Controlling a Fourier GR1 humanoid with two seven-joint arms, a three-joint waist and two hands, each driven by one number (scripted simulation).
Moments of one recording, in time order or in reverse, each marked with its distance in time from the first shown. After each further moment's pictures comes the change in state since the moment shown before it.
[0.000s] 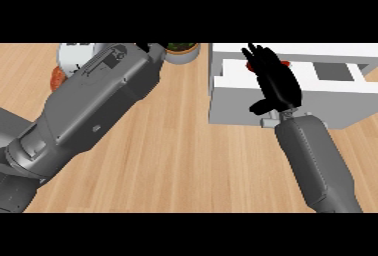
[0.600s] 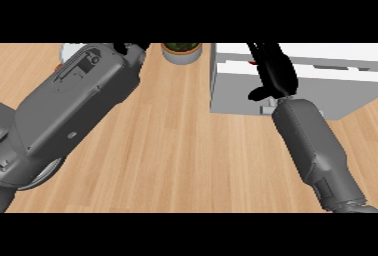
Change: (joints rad) left arm 0.074 0.092 0.015 -0.149 -0.043 0.011 0.078; right arm -0.194 -0.018 -0.080 0.388 0.082 -0.306 -0.046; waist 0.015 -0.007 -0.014
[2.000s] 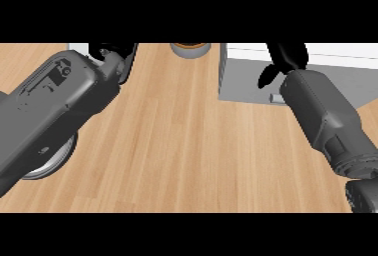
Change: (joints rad) left arm 0.080 0.098 0.010 -0.224 -0.065 0.014 0.118; right arm -0.327 -0.092 -0.150 0.473 -0.014 -0.075 -0.054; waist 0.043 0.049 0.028
